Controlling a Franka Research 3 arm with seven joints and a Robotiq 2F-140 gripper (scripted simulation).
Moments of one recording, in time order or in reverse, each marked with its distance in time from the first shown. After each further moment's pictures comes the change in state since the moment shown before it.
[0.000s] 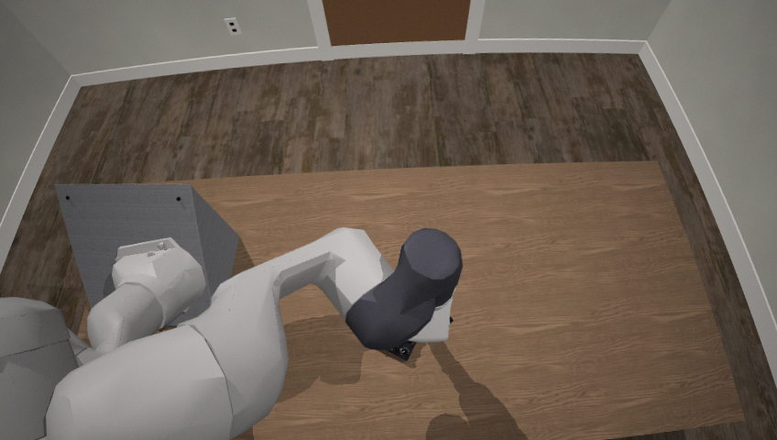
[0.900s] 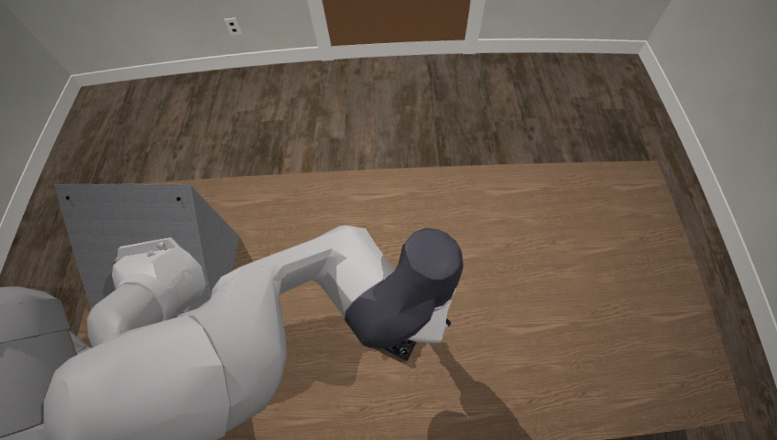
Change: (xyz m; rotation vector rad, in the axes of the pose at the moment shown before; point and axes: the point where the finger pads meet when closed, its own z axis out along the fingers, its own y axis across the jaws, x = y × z) arm 0.000 -0.001 0.000 0.000 0.002 0.118
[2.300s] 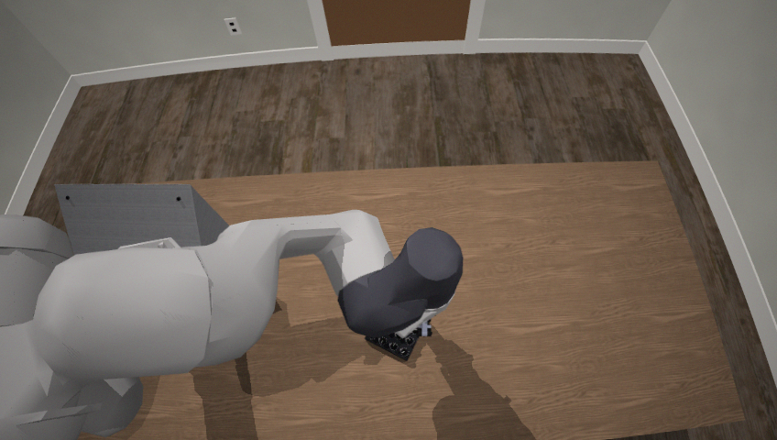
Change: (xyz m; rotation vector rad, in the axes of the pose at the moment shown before) arm 0.000 -0.001 0.000 0.002 0.001 0.681
